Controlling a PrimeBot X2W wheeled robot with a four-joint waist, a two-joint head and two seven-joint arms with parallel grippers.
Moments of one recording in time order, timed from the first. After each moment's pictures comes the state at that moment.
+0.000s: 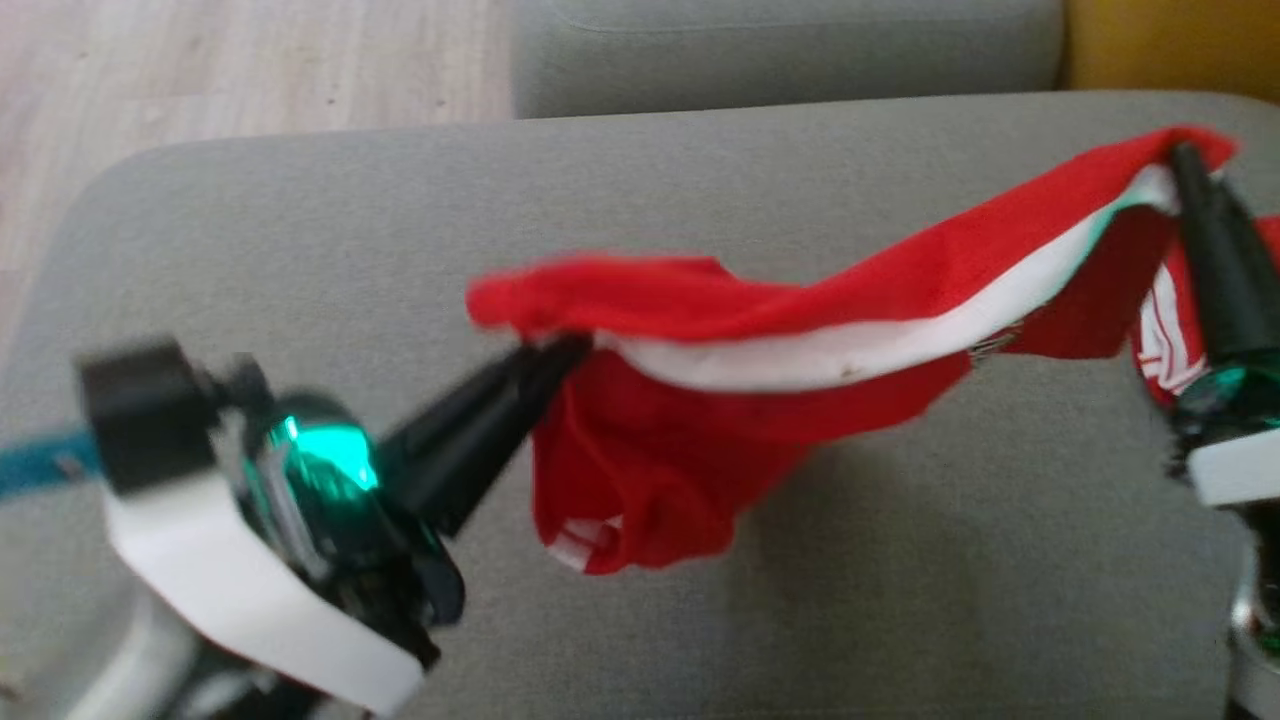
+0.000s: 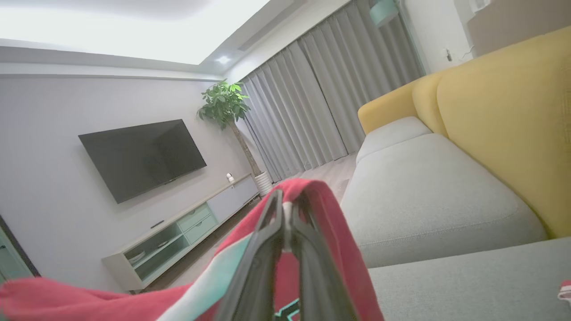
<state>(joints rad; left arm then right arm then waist) -0.21 0.56 -0.55 -0.61 -1.10 0.02 0.09 -0.14 -0.06 -0.12 -0.47 0.73 0.13 0.45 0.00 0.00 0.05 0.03</state>
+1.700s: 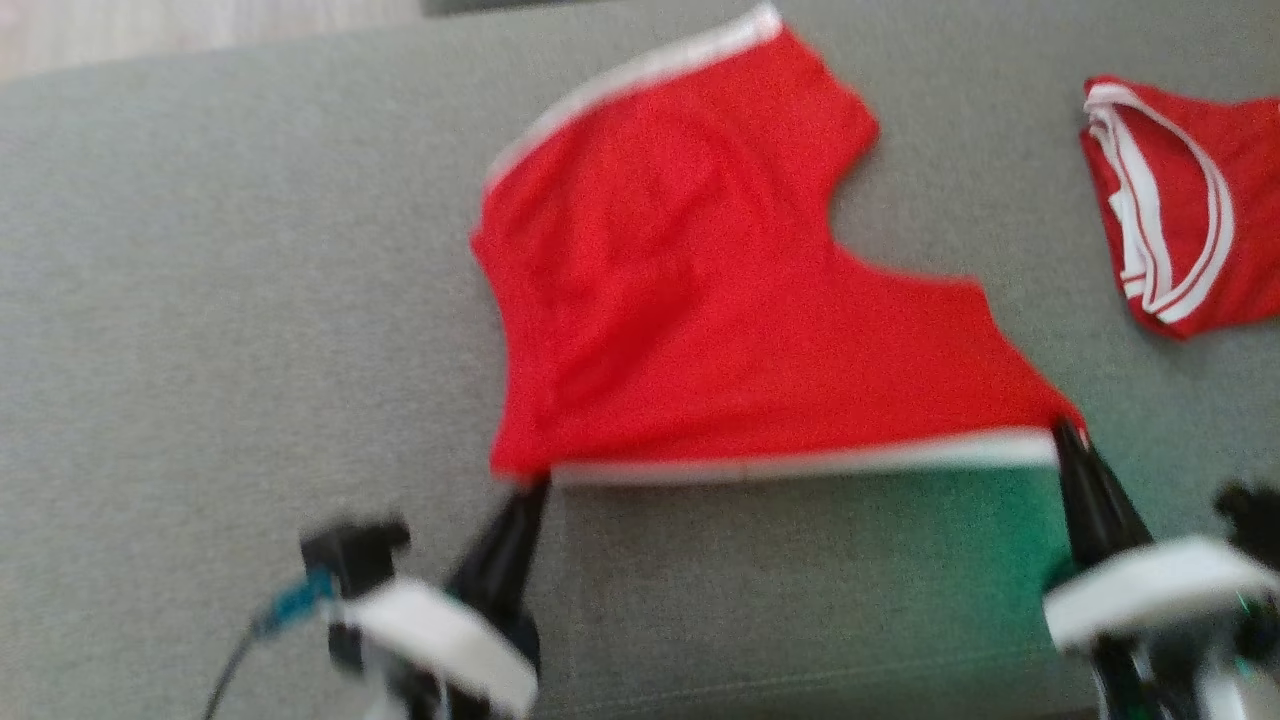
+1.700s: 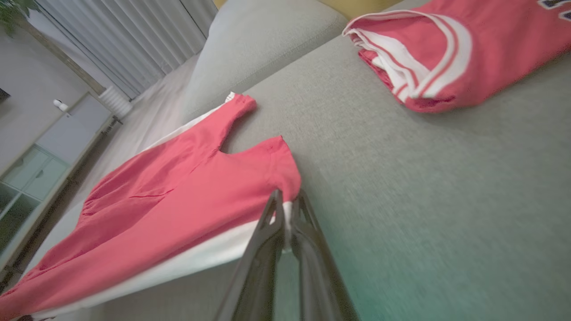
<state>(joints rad) -0.13 0.23 -0.64 0.24 -0.85 -0.03 -0.25 0.04 -0.04 -0.08 0.05 0.53 0.13 0.14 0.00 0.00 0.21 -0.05</state>
